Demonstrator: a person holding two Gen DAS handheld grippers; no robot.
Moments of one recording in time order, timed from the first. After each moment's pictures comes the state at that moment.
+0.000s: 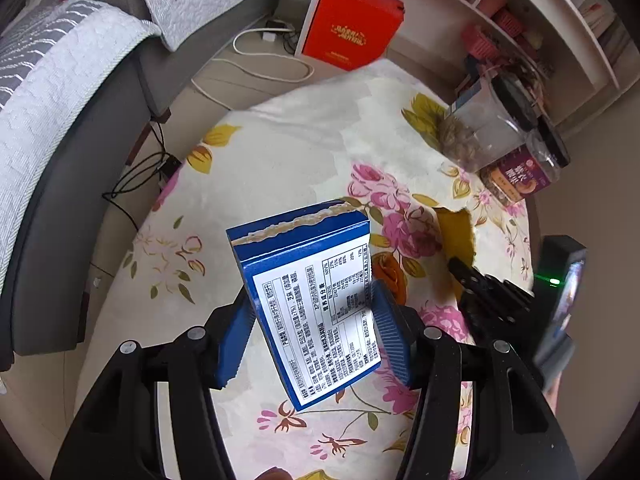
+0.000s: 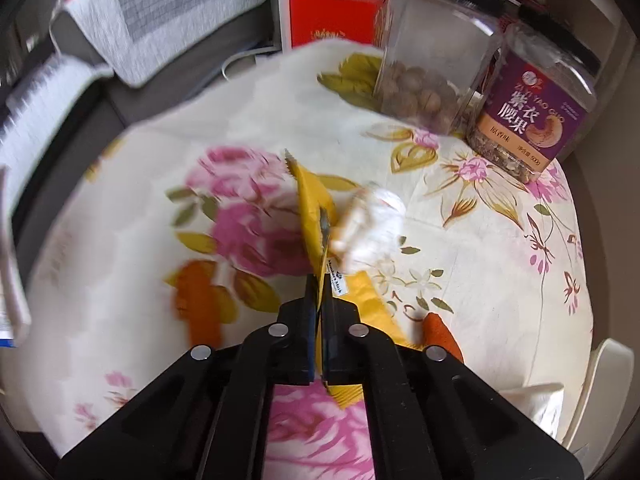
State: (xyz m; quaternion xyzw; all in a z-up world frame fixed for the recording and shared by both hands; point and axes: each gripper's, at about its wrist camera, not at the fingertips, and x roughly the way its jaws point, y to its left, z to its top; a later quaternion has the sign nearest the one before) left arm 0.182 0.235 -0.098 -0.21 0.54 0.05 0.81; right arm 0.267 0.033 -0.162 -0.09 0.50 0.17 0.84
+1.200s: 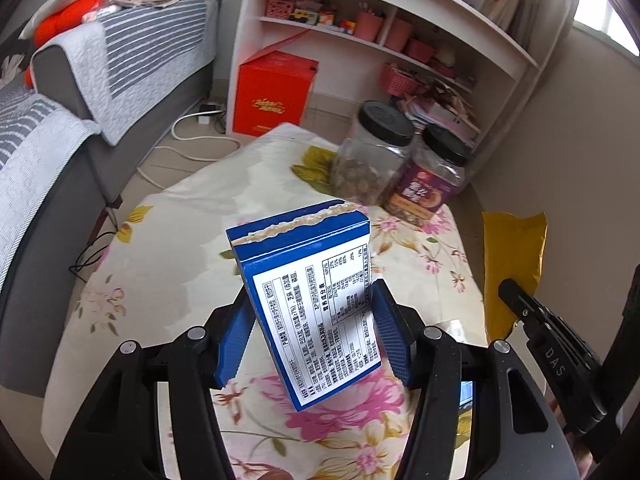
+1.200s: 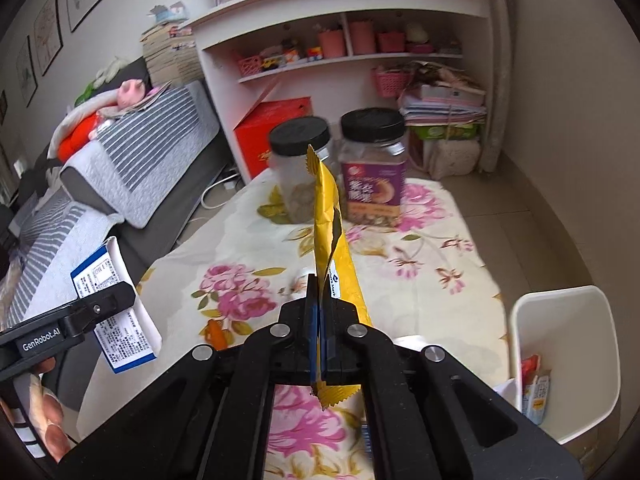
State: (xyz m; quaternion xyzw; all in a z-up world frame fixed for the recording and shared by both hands) left arm 0.170 0.113 -0.043 -0.14 0.42 -0.01 0.90; right arm 0.186 -0.099 -0.047 0.05 0.36 0.10 0.93
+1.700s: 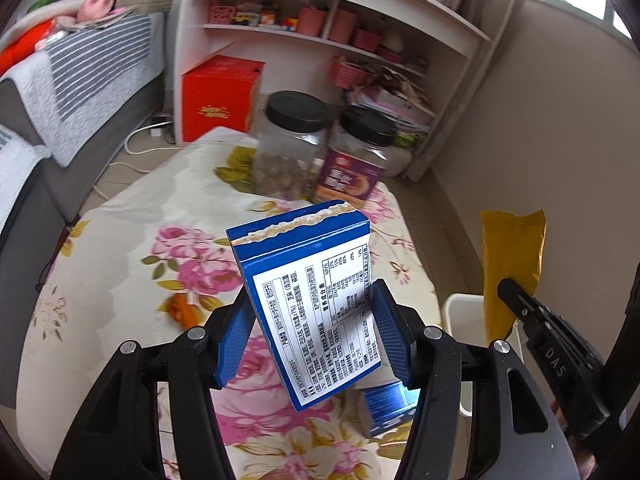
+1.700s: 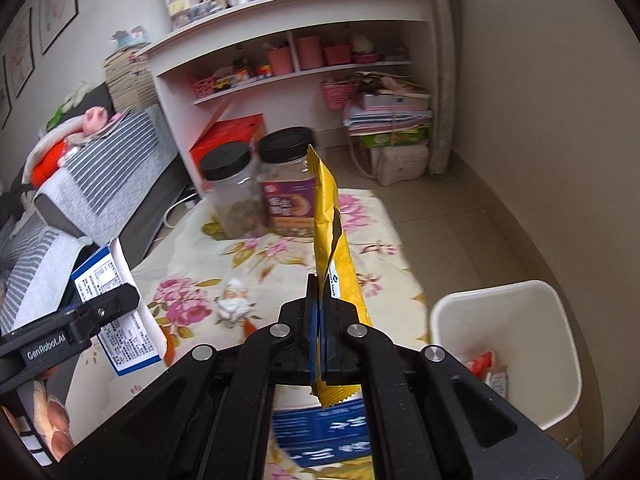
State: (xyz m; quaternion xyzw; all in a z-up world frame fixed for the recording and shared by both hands) left arm 0.178 0.023 -0.037 -0.12 0.41 -0.07 0.90; right arm 0.170 -0.184 -0.038 0.06 0.34 0.04 0.94
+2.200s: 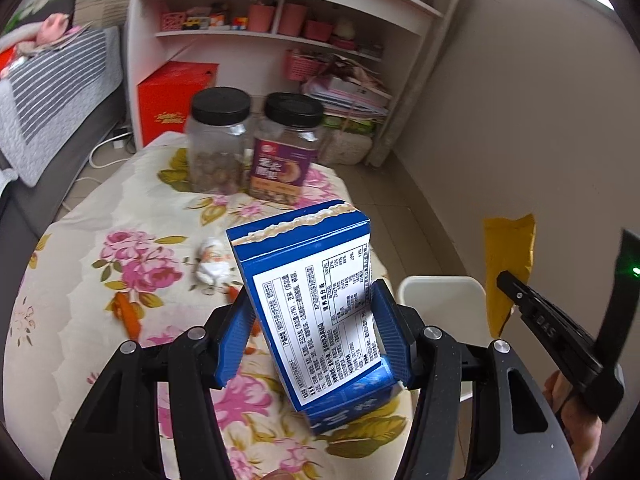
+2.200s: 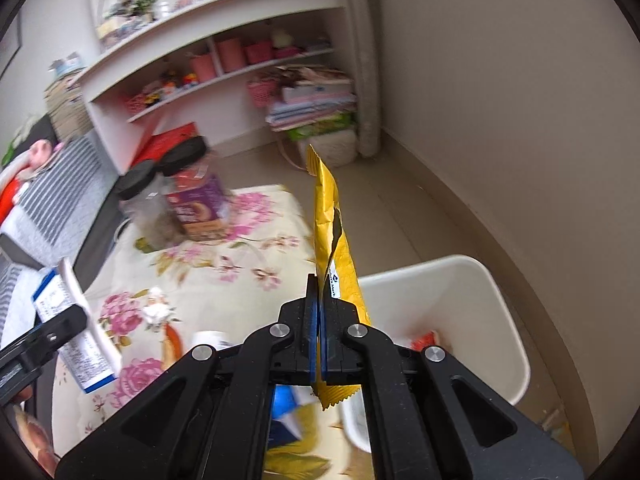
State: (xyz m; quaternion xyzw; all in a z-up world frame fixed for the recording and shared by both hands) left arm 0.168 -0.052 -0.033 -0.09 0.41 -0.12 0.90; right arm 0.159 -0.283 -0.051 0.10 0.37 -0.06 0.92
